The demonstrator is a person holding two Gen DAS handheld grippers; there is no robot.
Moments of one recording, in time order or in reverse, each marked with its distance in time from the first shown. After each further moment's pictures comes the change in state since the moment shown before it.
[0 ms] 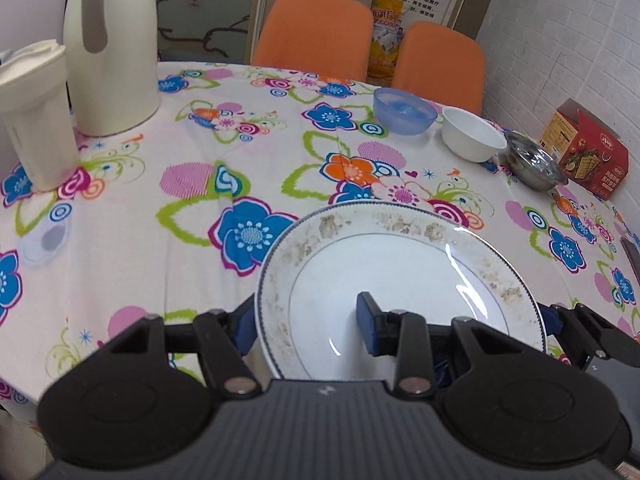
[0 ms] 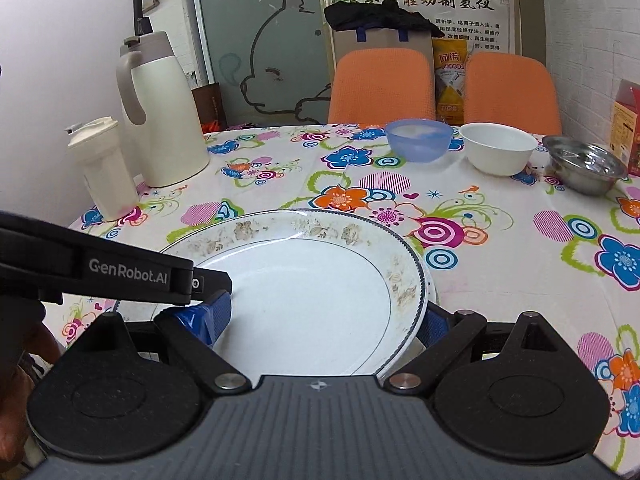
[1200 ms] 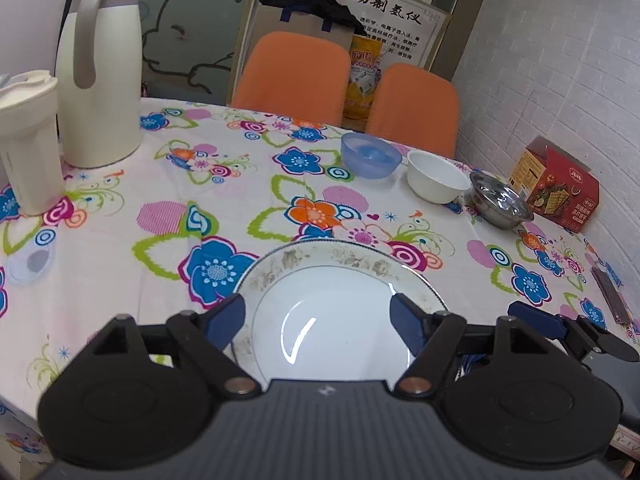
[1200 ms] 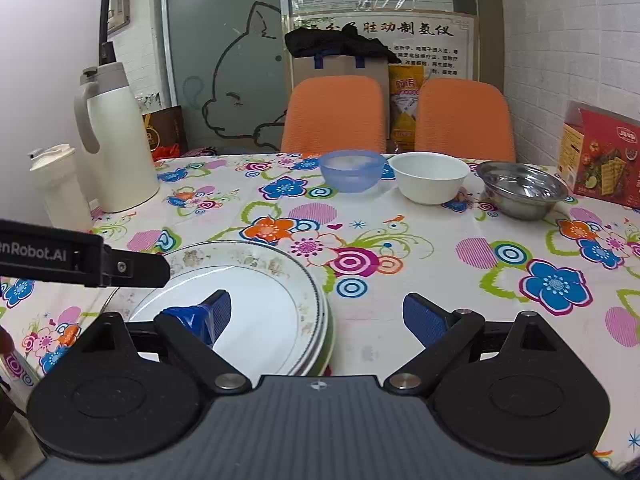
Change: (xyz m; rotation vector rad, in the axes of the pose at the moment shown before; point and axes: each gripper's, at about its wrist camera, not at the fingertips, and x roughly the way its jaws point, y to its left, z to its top) left arm -0.023 -0.018 0.001 -0.022 -0.129 -0.074; right arm -0.030 -0.037 0.000 0.009 -0.082 -0.130
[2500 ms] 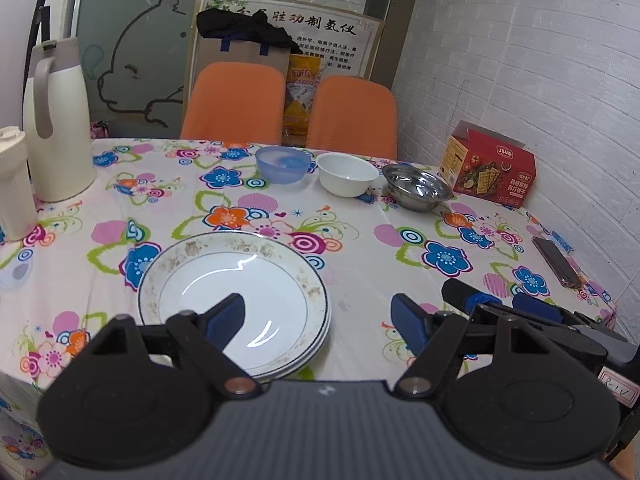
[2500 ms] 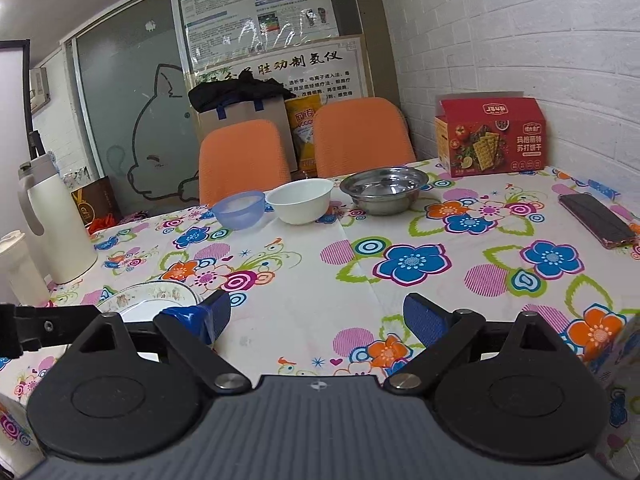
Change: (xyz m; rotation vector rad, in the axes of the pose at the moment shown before) left arm -0.062 -0.093 -0.038 0.132 -0.059 -0.072; right arm -0.087 -0.072 -0.023 0.216 -0.119 -0.181
